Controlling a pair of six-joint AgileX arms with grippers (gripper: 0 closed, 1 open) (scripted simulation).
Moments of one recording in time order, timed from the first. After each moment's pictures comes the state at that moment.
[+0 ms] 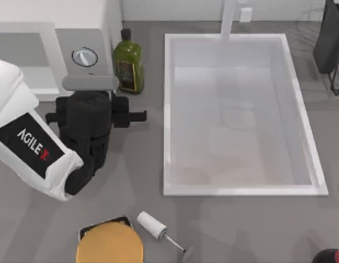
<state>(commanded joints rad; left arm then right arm) -0.47 2.11 0.75 0.98 -0.41 -0.15 0.00 0.00 0.00 0.00 0.00 0.00</state>
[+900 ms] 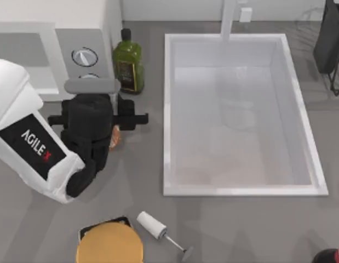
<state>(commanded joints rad) -0.47 2.13 0.75 1.00 -0.40 -0.15 0.00 0.00 0.00 0.00 0.00 0.00</state>
